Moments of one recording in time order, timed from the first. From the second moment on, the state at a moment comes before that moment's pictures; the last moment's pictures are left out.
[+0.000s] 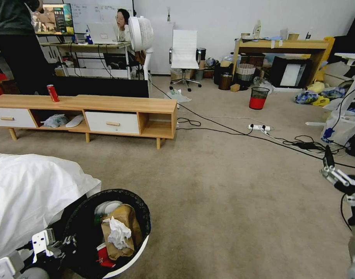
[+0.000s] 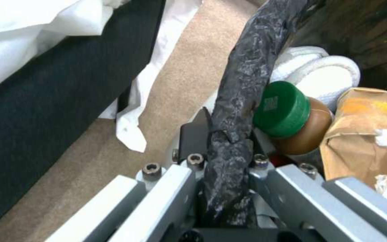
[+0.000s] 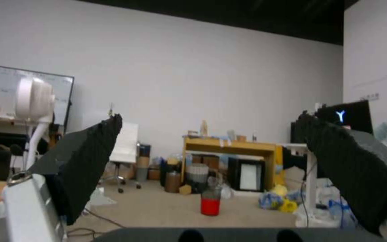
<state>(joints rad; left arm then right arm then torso) 1.69 -1.41 -0.96 -2.37 -0.84 0.74 -0.24 -1.57 1.20 0.95 2.22 0.36 0.25 0.15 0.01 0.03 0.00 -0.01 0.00</state>
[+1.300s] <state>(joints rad) 1.66 -1.42 -0.94 -2.36 -0.83 0.74 -0.21 -1.65 1.27 0.68 2.22 0.23 0.16 0.18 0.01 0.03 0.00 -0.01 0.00</state>
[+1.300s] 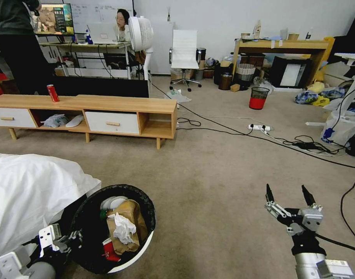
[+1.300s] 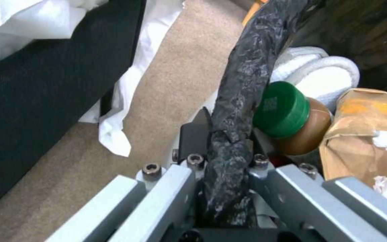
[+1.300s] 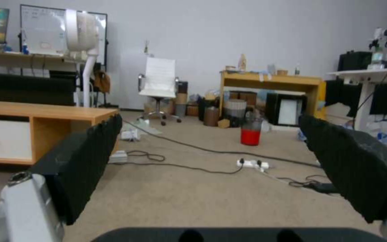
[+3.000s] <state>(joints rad) 1.67 -1.44 -0.94 -2.37 -0.82 0.74 -0.21 -1.66 1.26 0.72 2.20 0.19 0.20 0.20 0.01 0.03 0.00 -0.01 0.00</state>
